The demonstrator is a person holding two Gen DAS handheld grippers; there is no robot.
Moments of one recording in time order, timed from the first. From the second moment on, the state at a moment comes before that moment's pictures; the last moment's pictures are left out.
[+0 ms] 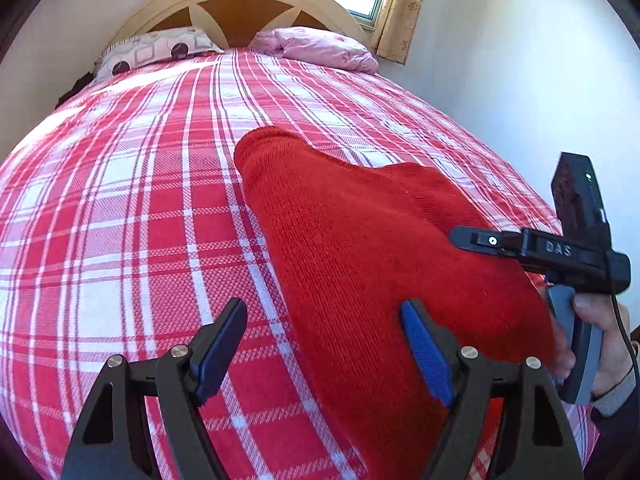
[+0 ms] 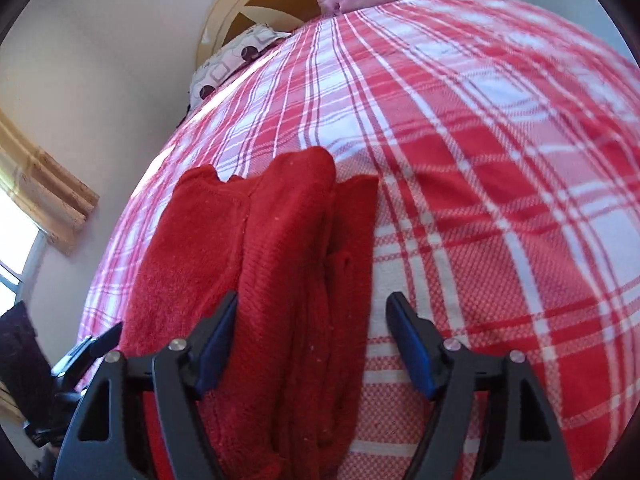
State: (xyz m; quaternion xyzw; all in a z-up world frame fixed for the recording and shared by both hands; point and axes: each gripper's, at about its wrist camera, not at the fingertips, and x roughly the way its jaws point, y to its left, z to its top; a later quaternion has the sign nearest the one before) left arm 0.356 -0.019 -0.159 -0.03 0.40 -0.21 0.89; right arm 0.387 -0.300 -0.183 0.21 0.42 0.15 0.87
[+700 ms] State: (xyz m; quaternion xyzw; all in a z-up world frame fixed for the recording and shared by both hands) left arm 0.373 -0.050 -0.176 -0.01 0.40 -0.24 0.89; right arm 0.391 -0.304 -0.197 0.23 0.40 0.19 0.87
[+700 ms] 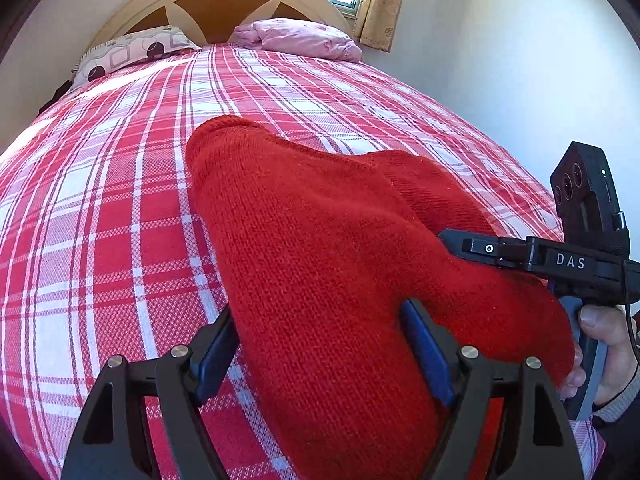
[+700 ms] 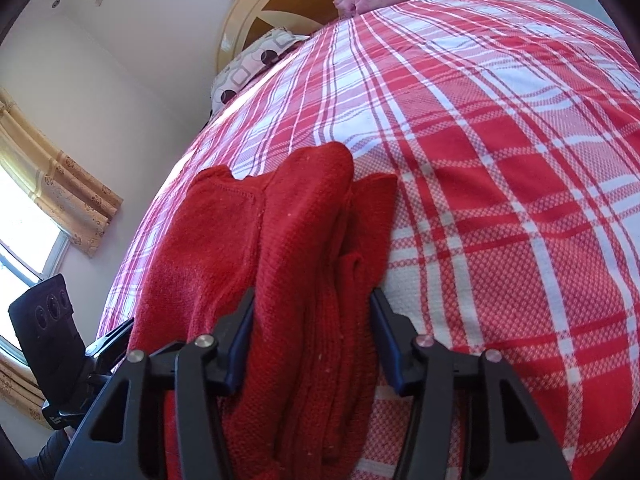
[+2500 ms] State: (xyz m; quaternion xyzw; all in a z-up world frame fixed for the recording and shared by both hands) left arm 0.231 0.147 -0.086 0.00 0.33 -0.08 0.94; right arm 0.332 -0.089 -0.133 0.14 0.35 0.35 0.86
